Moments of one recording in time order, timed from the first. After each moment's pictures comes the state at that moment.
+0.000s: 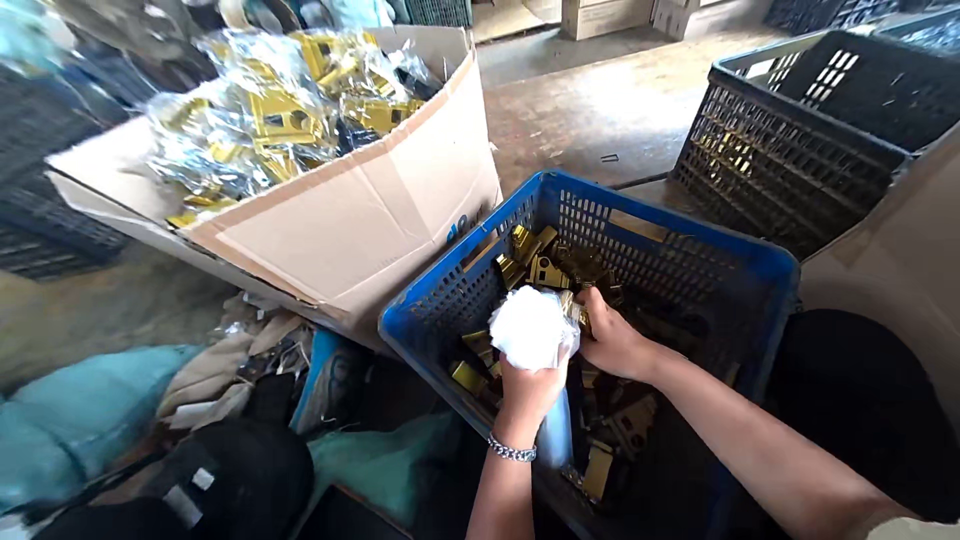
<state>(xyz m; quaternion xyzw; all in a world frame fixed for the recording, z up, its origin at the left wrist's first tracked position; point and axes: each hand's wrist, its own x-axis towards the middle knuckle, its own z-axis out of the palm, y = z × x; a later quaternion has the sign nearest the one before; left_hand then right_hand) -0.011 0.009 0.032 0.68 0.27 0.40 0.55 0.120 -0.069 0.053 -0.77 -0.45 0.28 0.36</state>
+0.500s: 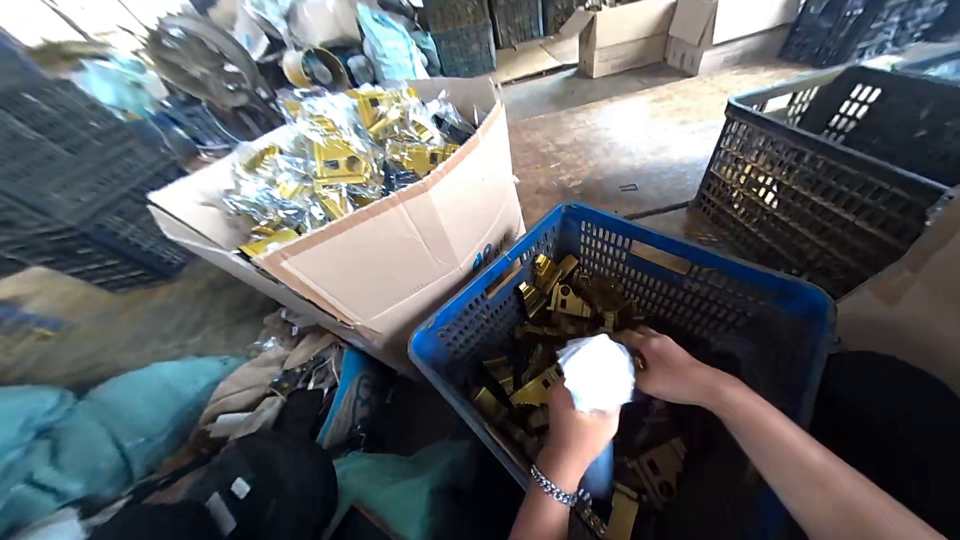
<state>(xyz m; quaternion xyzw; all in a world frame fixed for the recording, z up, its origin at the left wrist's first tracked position) -0.004 -0.005 0.020 0.75 0.20 0.42 0.47 0.155 -0.085 0.061 -0.81 -0.45 0.30 0.23</state>
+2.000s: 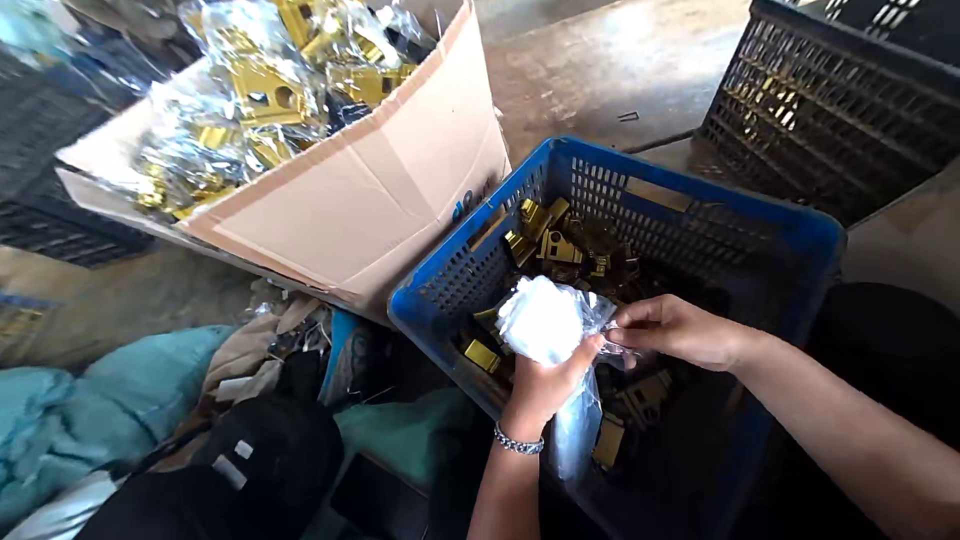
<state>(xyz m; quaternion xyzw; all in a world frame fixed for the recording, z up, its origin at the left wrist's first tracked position) -0.019 0.002 0.039 0.62 0.26 0.31 0.67 0.148 -0.115 0.059 -0.59 -0.34 0.52 0.52</state>
